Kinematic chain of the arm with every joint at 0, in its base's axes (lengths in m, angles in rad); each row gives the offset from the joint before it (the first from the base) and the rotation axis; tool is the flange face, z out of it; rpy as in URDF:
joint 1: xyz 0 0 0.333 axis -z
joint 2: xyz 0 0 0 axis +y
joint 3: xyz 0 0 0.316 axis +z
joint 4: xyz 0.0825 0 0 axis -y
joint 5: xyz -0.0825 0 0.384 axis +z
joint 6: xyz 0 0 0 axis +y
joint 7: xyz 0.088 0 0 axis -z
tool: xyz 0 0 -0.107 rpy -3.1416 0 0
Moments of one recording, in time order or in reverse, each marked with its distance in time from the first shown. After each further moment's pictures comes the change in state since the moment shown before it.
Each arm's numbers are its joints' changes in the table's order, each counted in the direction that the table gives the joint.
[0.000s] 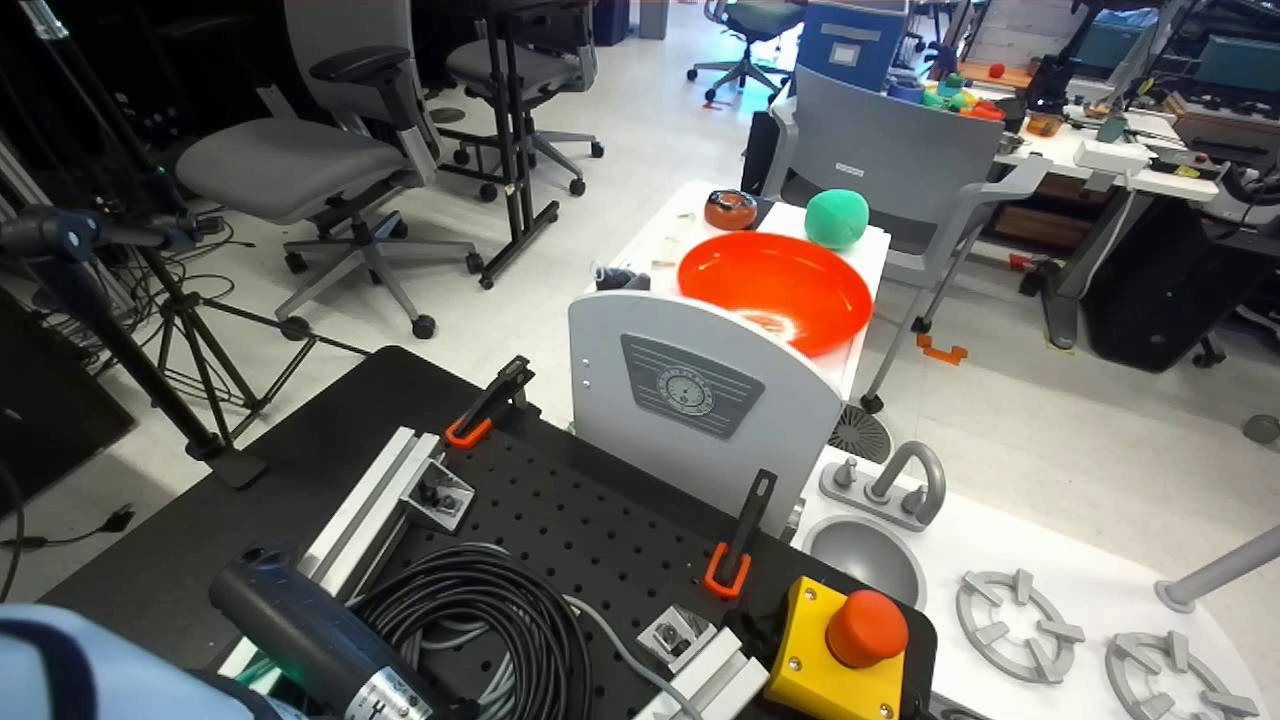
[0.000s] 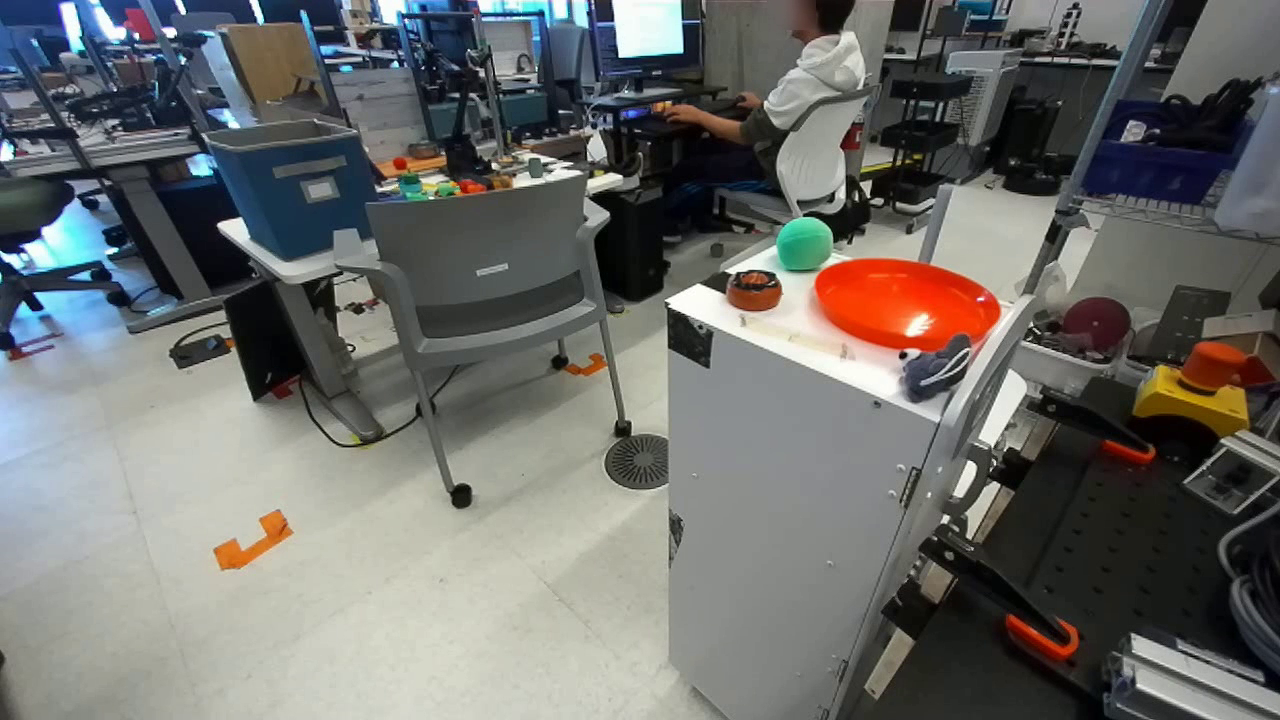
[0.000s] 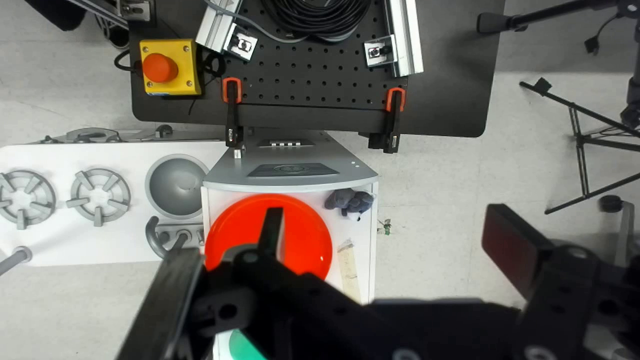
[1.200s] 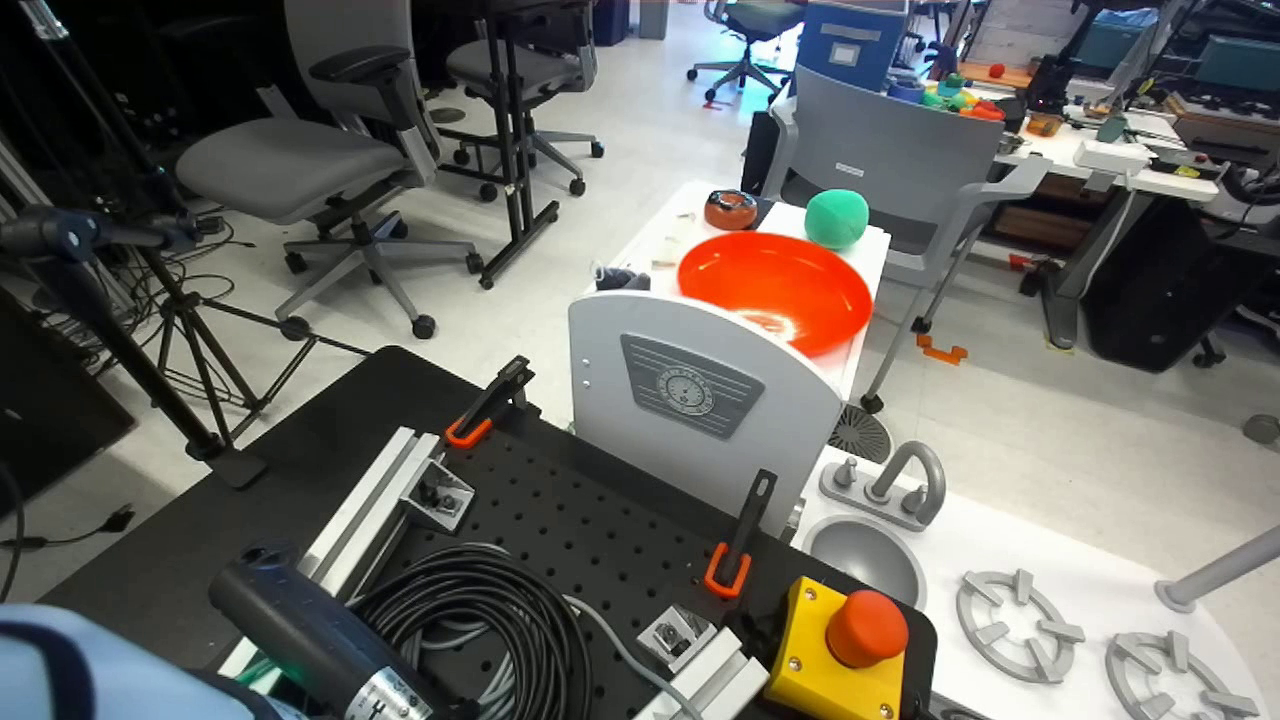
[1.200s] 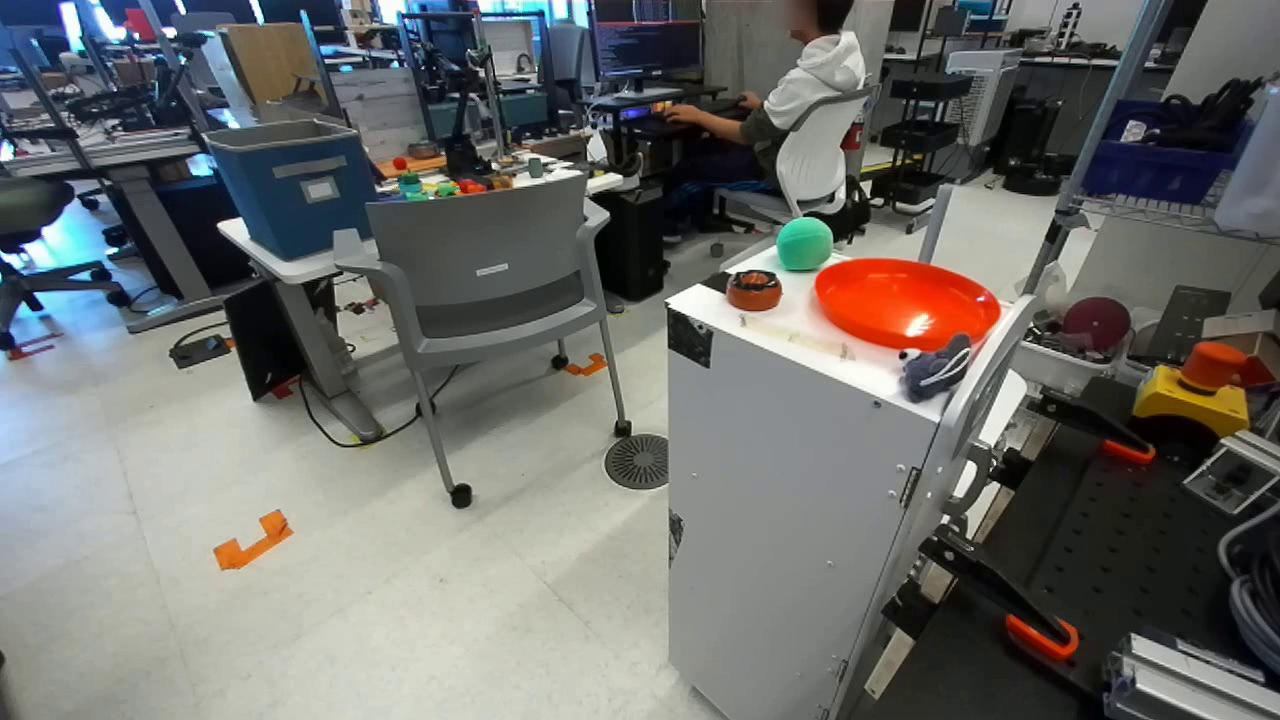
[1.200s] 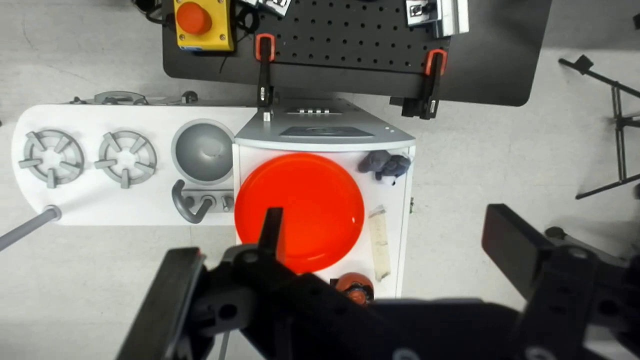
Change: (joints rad) arm 0.006 0.081 -0.017 0.027 -0.052 -0.110 -0.044
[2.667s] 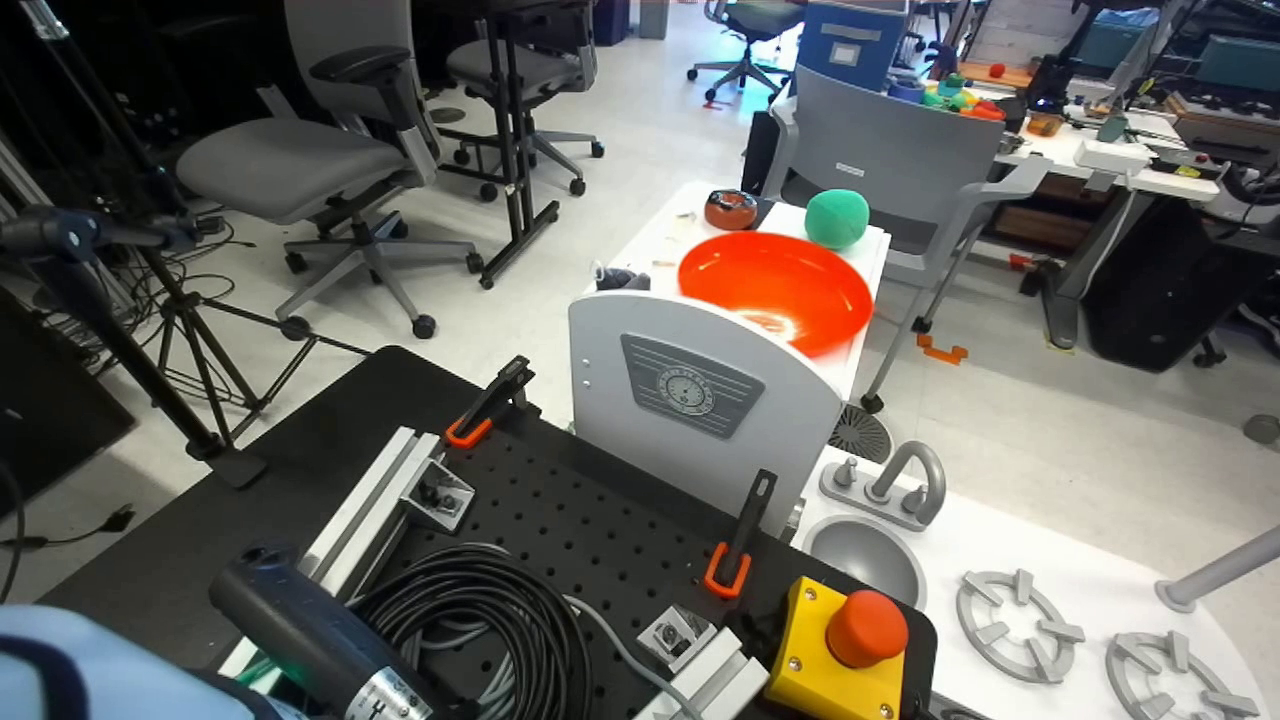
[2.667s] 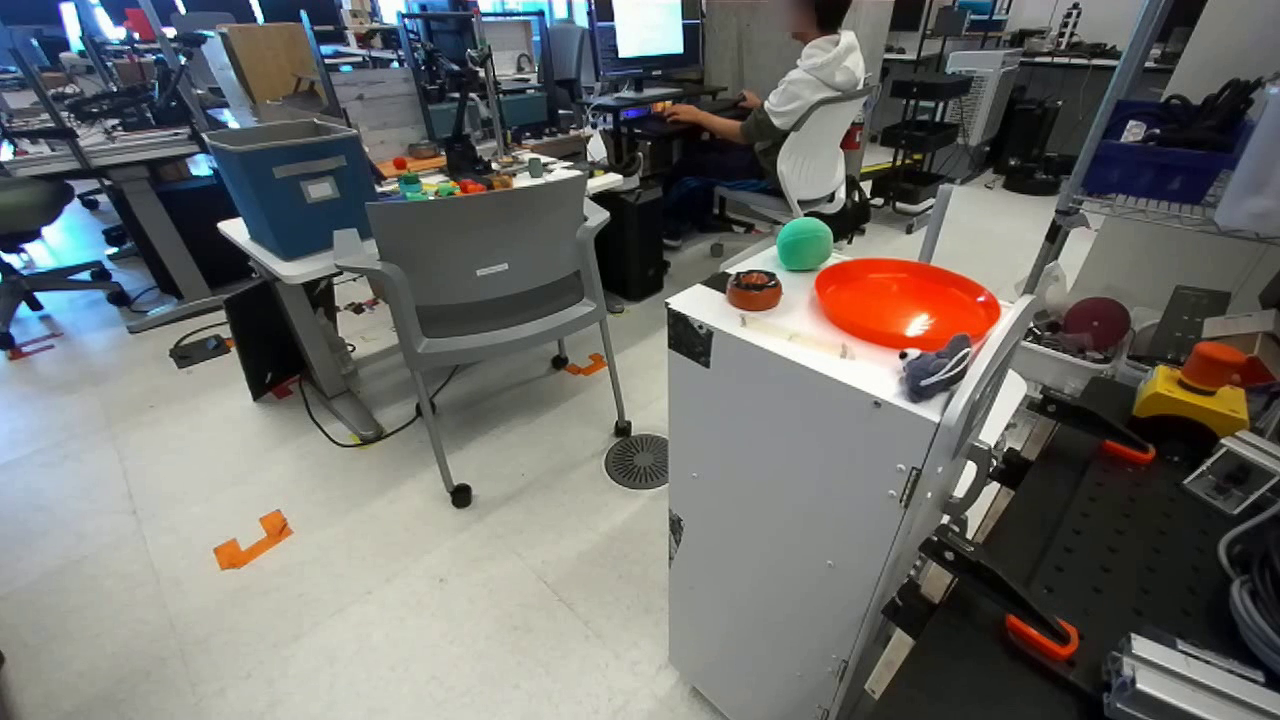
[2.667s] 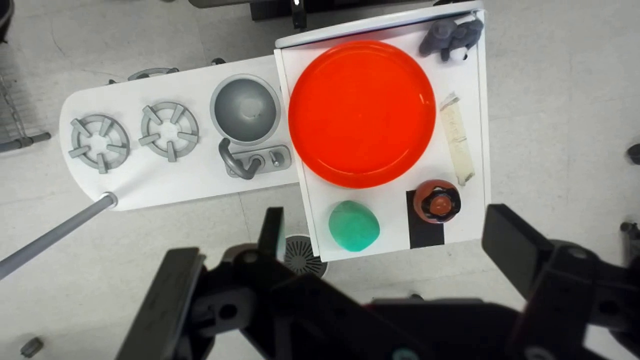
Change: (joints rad) arm 0.061 0.422 0.002 0.336 -0.010 -0.103 0.127
